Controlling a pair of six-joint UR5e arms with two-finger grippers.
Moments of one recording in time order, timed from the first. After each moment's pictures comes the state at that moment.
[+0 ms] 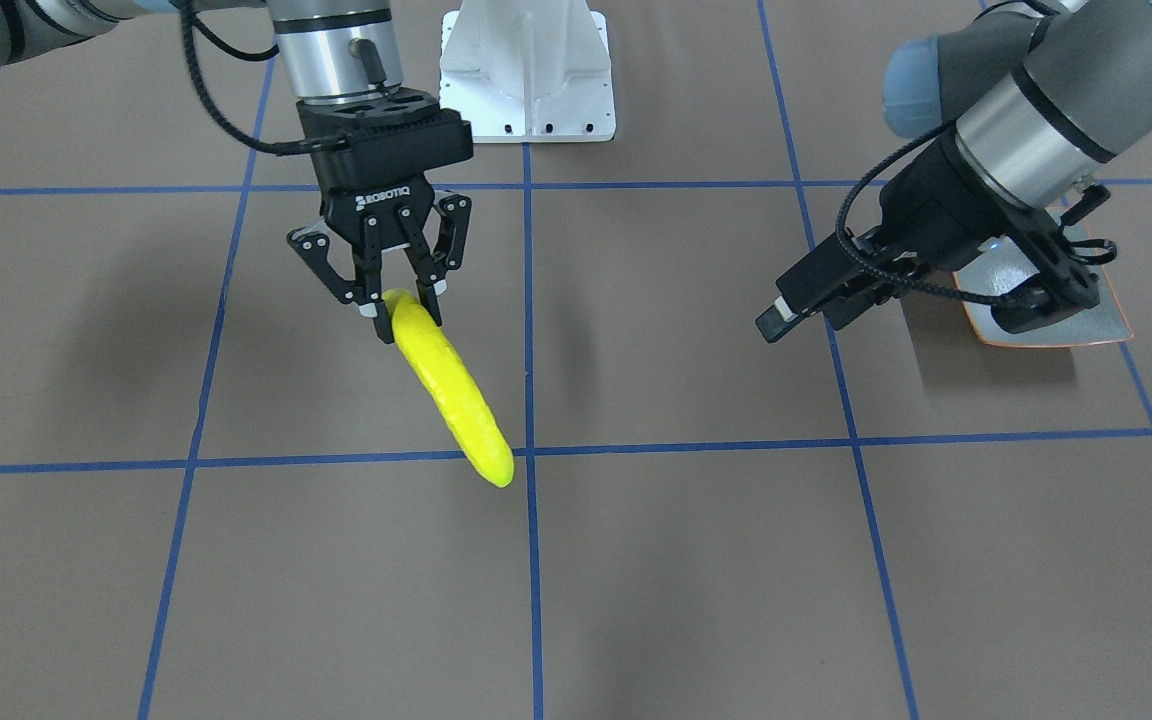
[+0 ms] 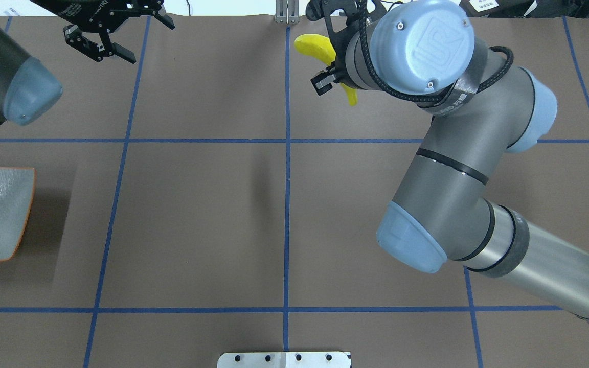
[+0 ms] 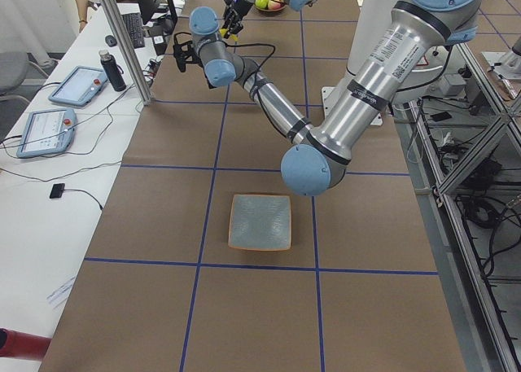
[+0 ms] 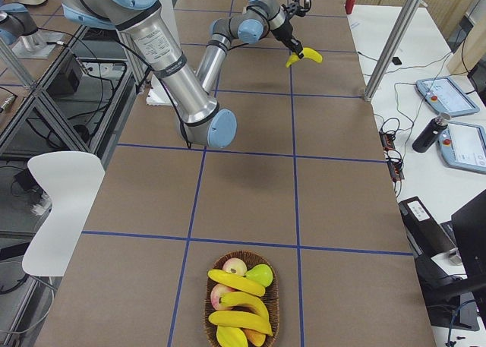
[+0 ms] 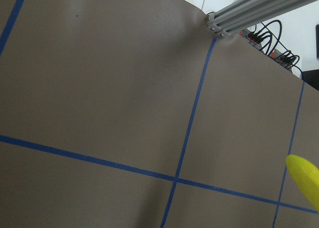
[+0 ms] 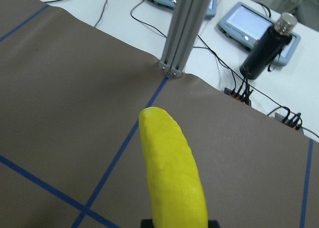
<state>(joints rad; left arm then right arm) -1.08 -2.20 -1.69 -1.95 -2.41 -1.58 0.64 -0.83 1.91 -1.58 1.45 0.53</state>
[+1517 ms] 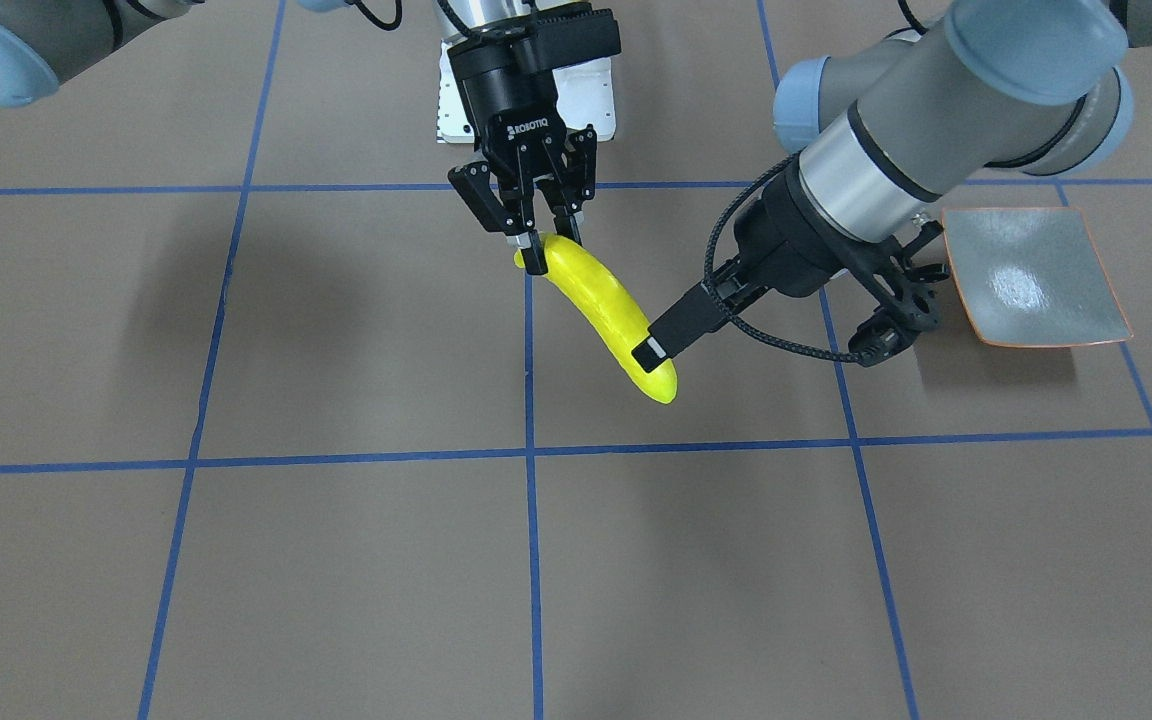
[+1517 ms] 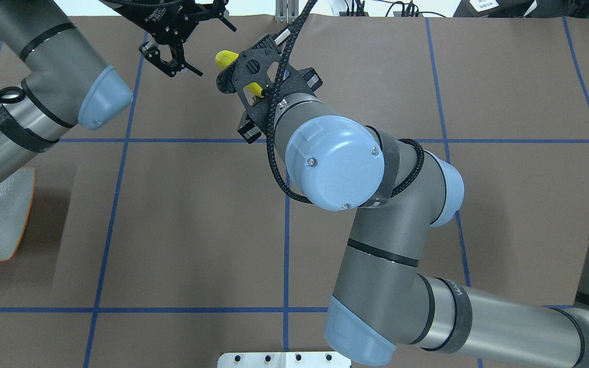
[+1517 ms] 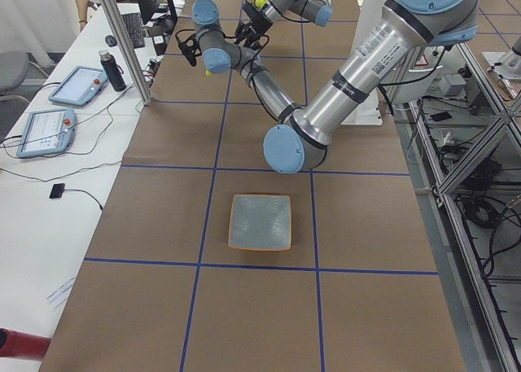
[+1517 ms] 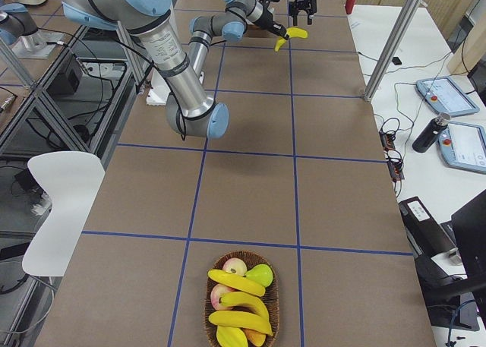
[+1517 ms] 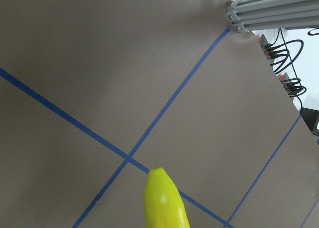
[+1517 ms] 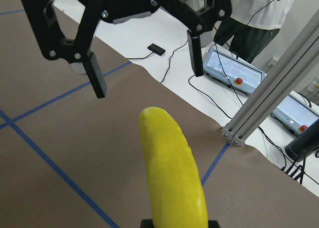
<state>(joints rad) -0.97 -2.33 -1.58 -2.01 -2.36 -1.91 0.44 -0.77 1.87 -1.43 1.19 0.48</state>
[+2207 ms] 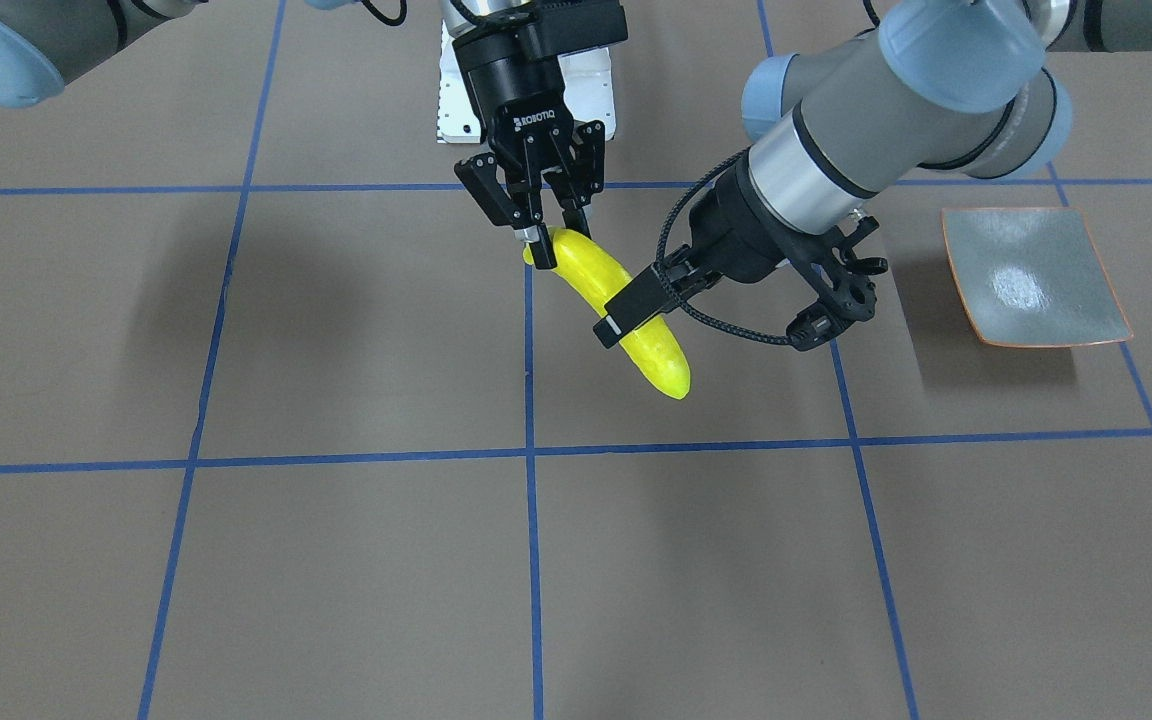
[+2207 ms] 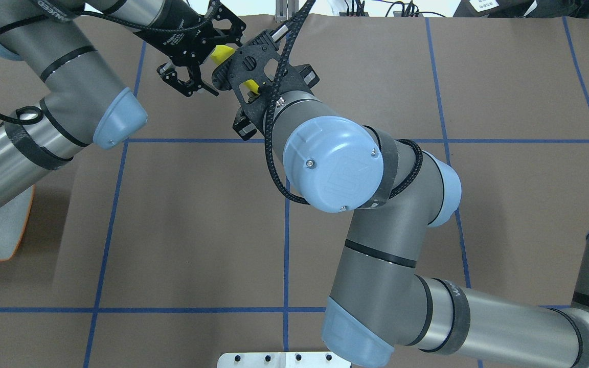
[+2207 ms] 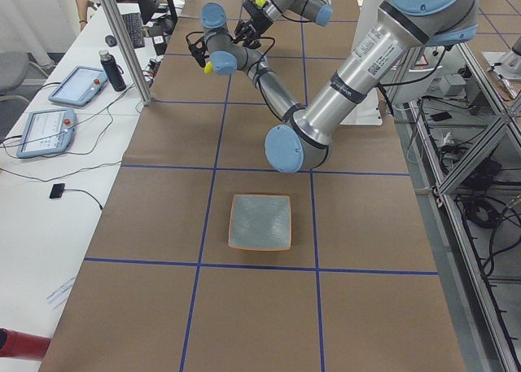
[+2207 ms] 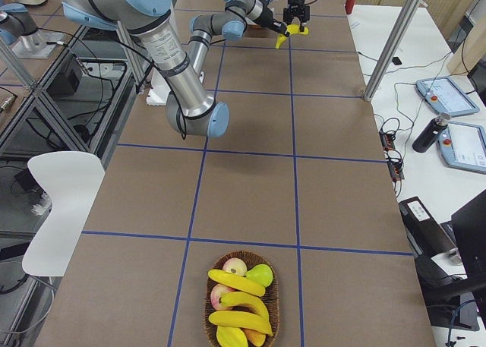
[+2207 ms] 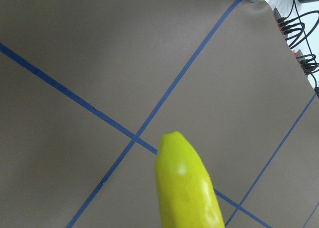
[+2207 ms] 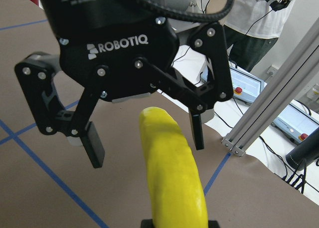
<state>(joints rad) -0.92 -2.33 -1.59 -2.02 -2.36 -1.91 0.44 -0.77 1.87 -1.41 1.18 0.48</state>
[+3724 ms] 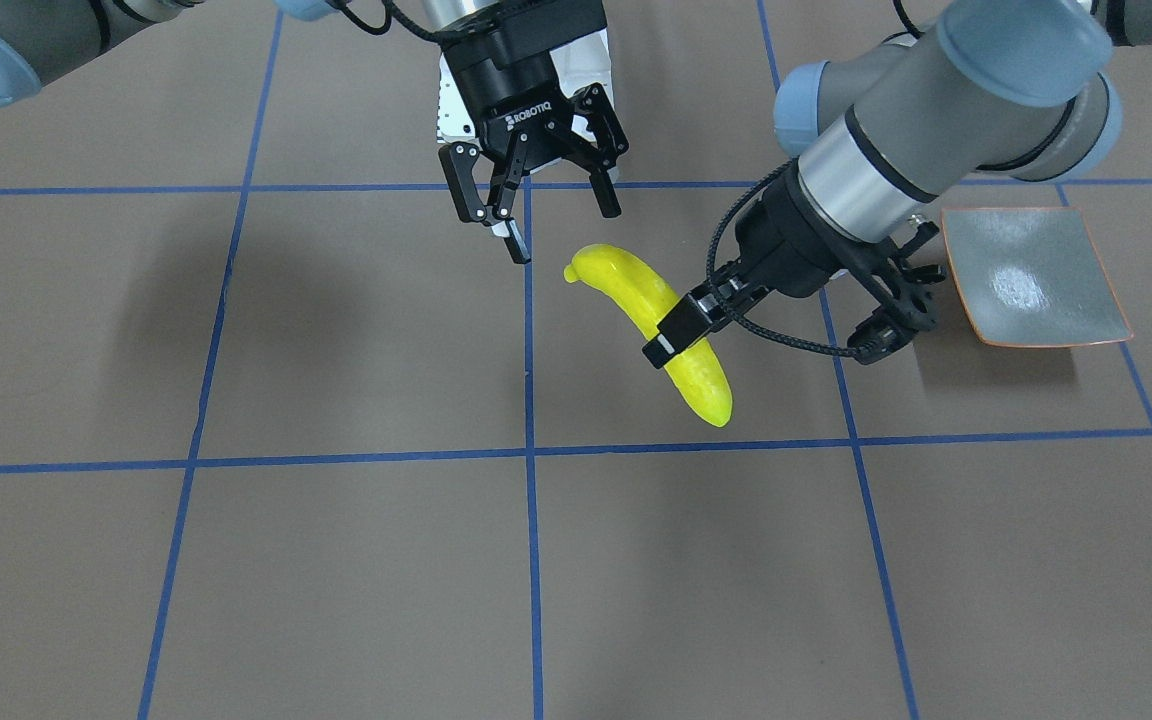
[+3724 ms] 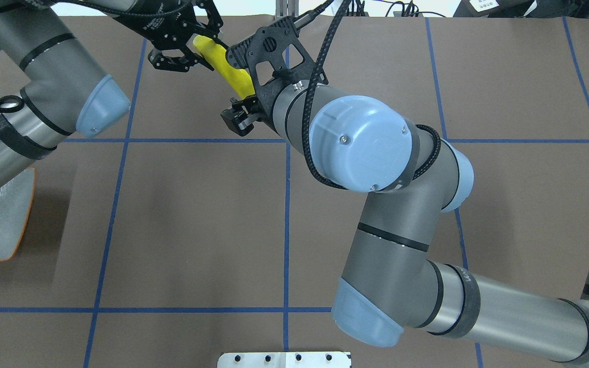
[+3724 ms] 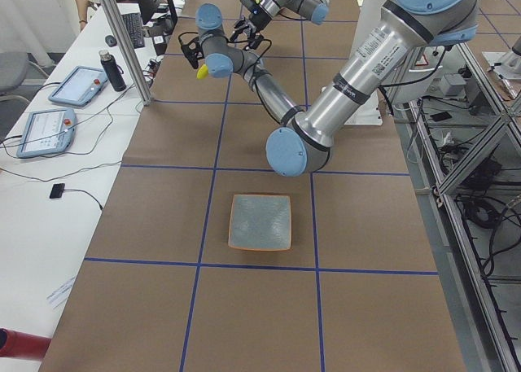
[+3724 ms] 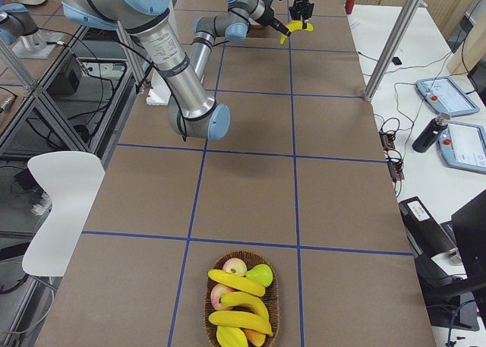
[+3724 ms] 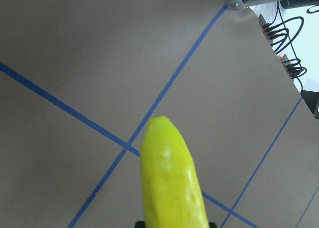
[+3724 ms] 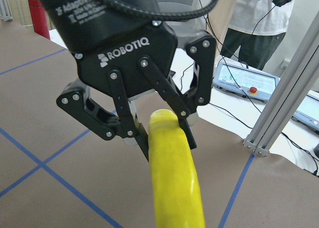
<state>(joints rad) -0.98 -2.29 -1.59 -2.05 -2.33 -1.89 0.50 -0.79 1.88 -1.32 1.34 0.64</state>
